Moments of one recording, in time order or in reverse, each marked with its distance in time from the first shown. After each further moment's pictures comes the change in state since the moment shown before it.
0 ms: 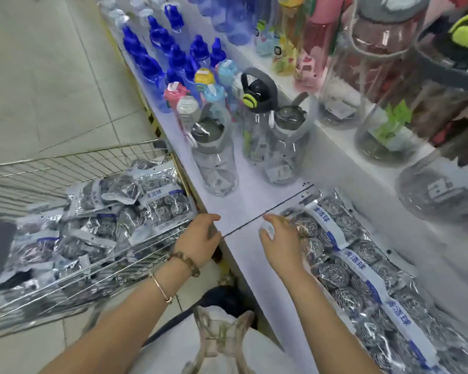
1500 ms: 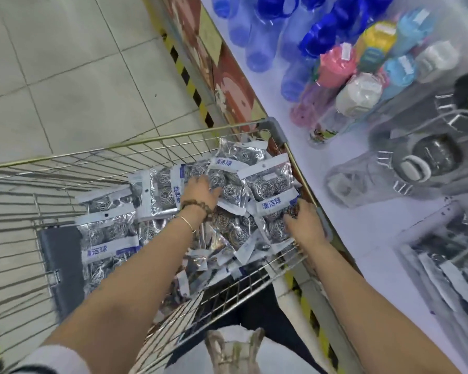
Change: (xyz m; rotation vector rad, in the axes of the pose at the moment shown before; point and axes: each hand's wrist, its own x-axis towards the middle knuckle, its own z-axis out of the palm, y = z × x) left_hand 0.207 -0.341 -0.162 0.064 -0.157 -0.384; right_hand 0.157 -0.151 0.295 -0.274 -0.263 0.485
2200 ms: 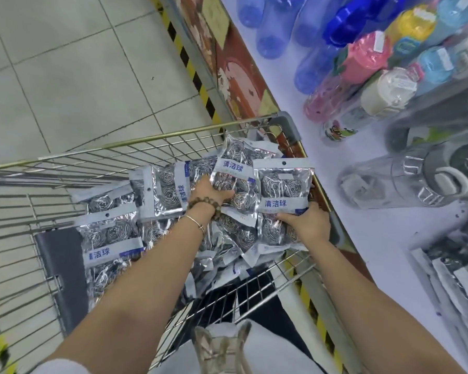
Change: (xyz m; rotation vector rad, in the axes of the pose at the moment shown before) left_hand 0.018 0.001 -0.001 -0.364 -0.147 -0.295; right_hand 0.018 -0.015 0.020 0.037 0.065 0.215
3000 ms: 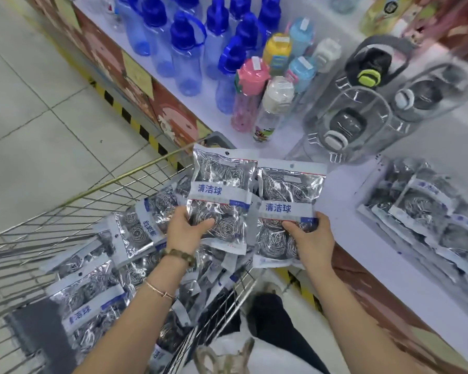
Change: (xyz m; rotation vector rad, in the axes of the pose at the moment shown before) left_hand -0.112 -0.001 -0.007 -0.132 -0.012 0.437; right_hand -0.113 0.055 -0.052 0.703 0.419 0.049
